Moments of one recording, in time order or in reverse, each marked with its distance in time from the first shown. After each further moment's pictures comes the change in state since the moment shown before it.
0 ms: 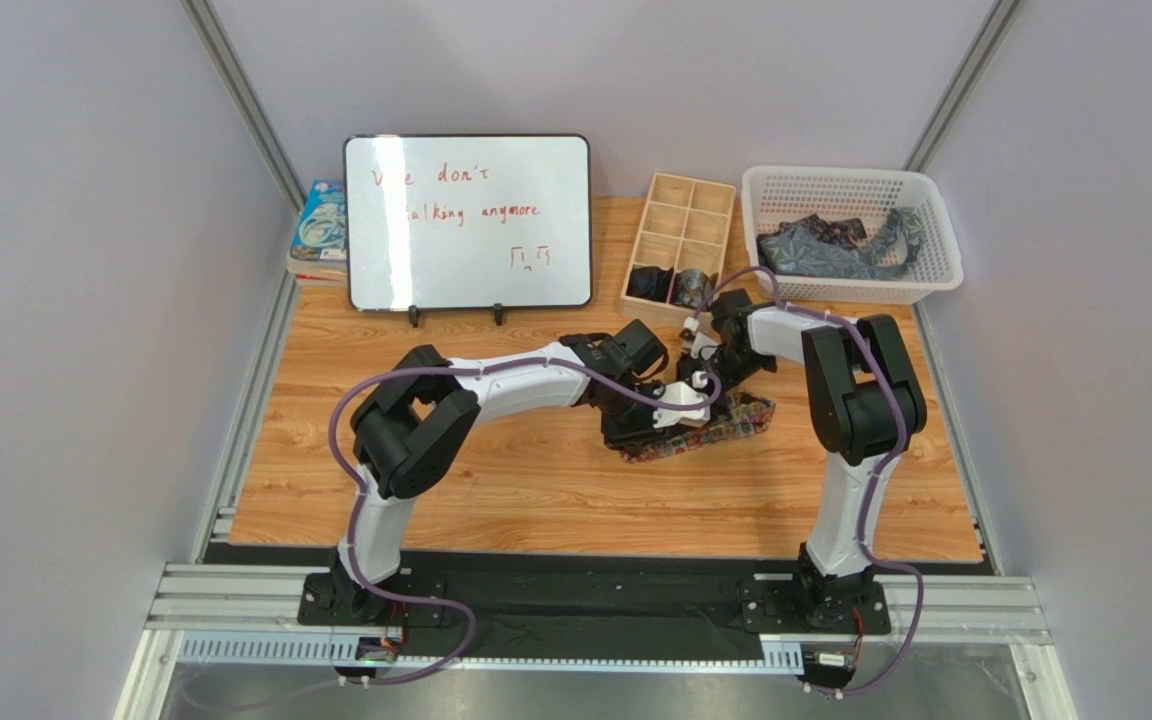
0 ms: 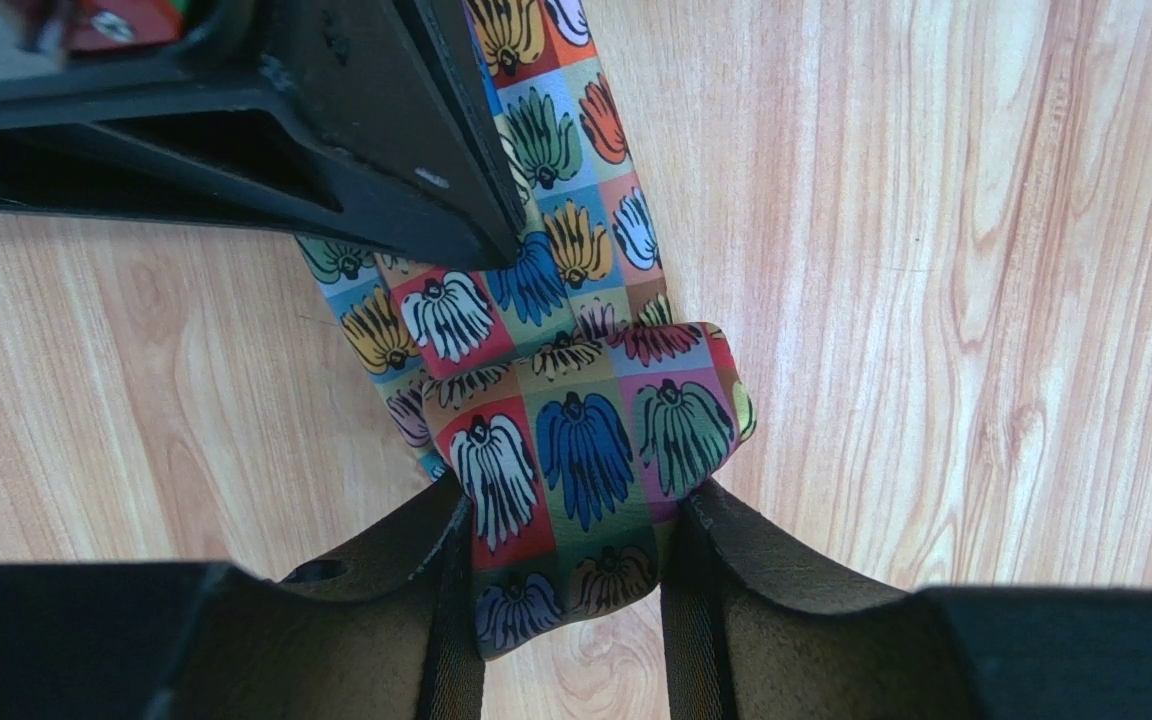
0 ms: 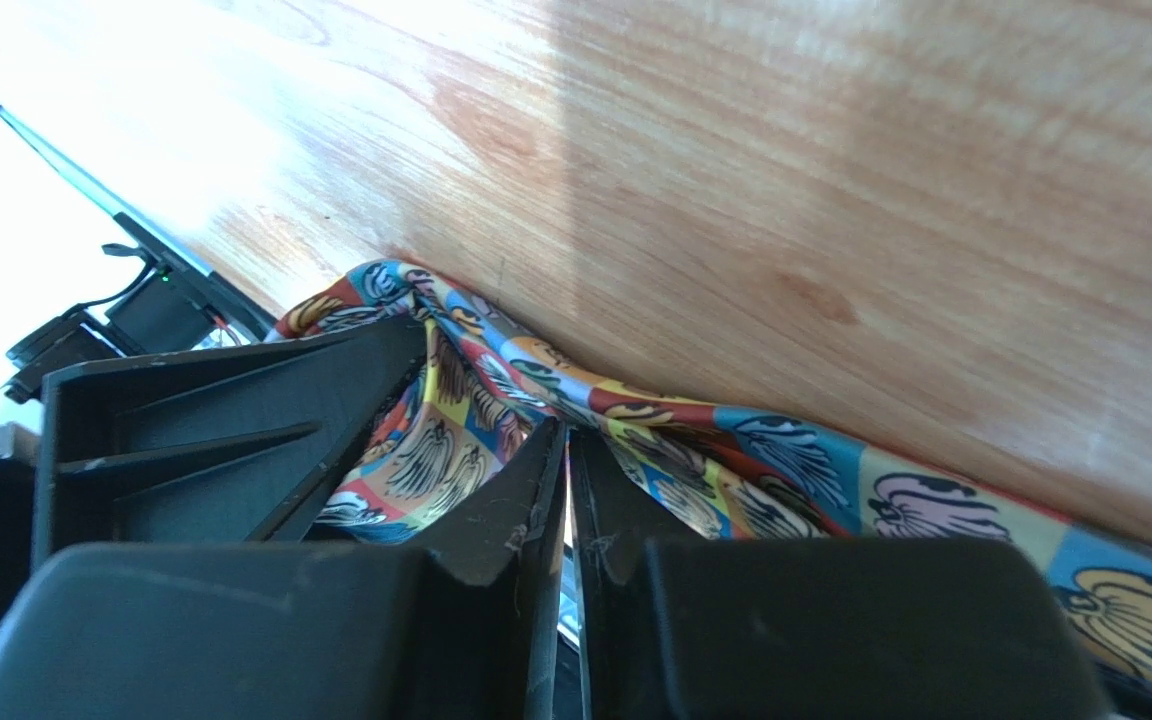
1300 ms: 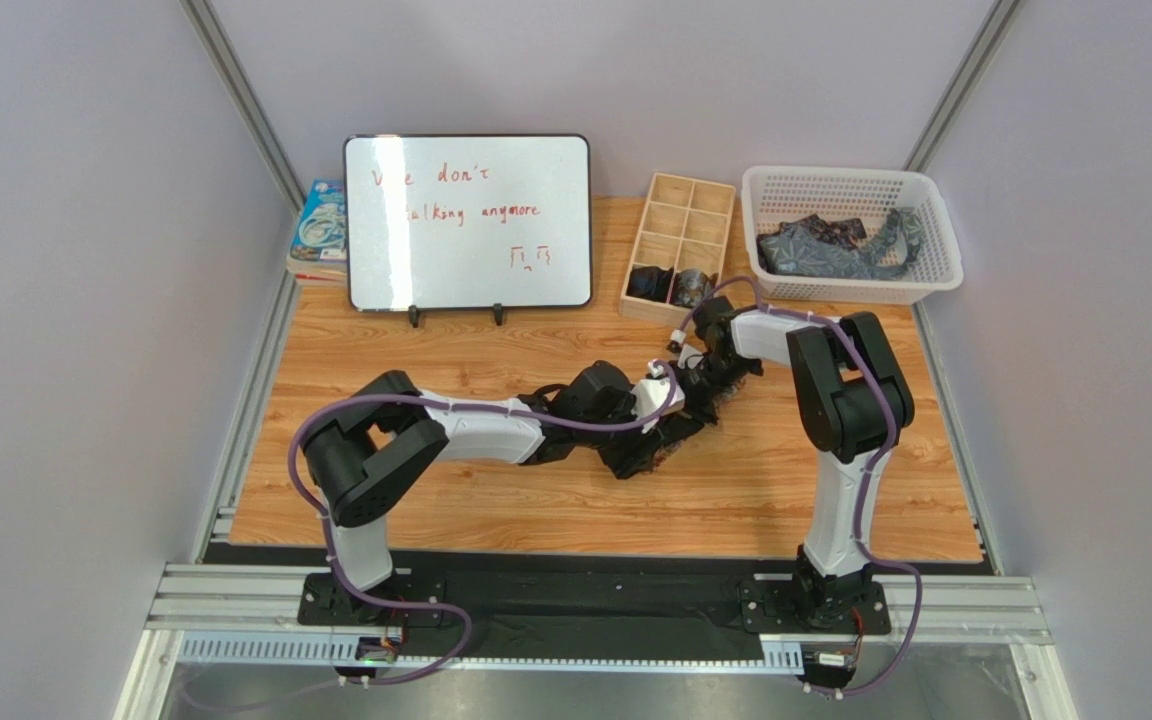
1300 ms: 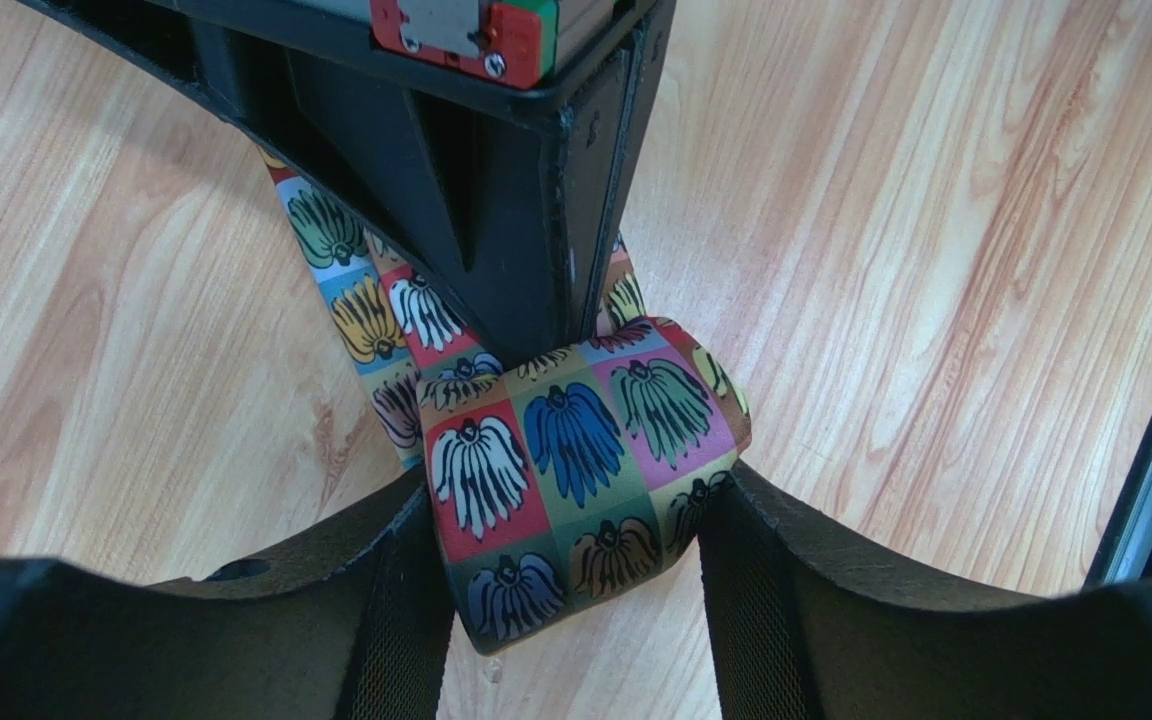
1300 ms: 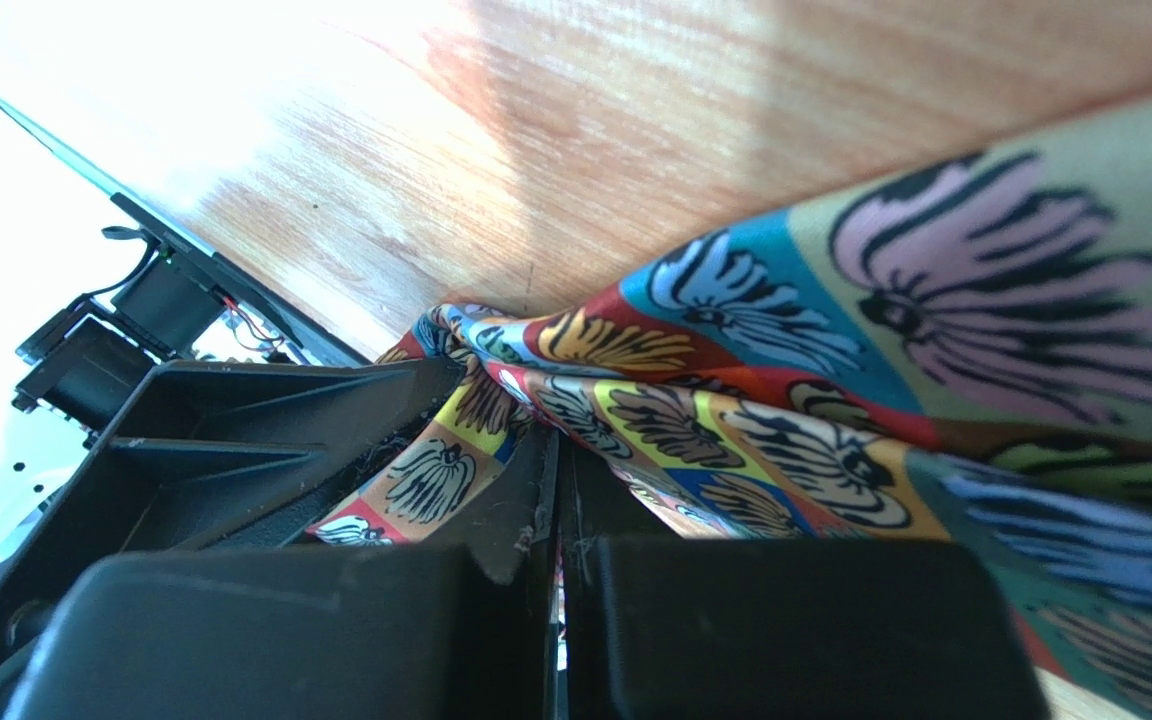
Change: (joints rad) left arm -0.045 -0.208 -0.489 0.723 -0.121 -0.587; right arm 0.068 0.038 0.004 -0.027 -0.003 0.074
